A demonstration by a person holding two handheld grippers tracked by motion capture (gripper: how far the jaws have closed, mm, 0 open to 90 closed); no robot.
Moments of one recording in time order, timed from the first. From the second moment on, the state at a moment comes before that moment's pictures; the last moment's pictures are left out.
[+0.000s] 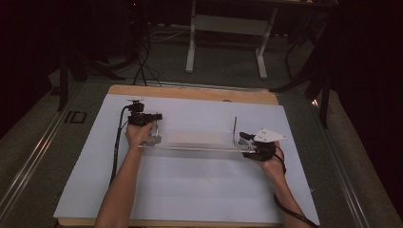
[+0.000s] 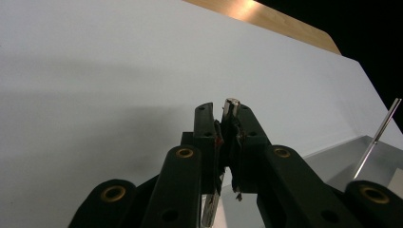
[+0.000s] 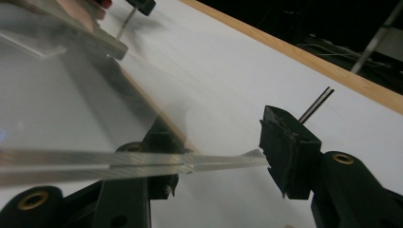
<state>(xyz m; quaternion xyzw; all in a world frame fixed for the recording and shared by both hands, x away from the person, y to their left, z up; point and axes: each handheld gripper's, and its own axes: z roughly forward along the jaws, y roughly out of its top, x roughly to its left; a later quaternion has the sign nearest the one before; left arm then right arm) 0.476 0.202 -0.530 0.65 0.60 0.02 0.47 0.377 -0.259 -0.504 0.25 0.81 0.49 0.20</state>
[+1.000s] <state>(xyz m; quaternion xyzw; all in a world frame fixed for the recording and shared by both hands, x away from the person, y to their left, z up) 0.433 0.226 -0.515 0.69 0.52 0.11 0.49 0.382 -0.260 -0.499 0.28 0.79 0.51 0.19</state>
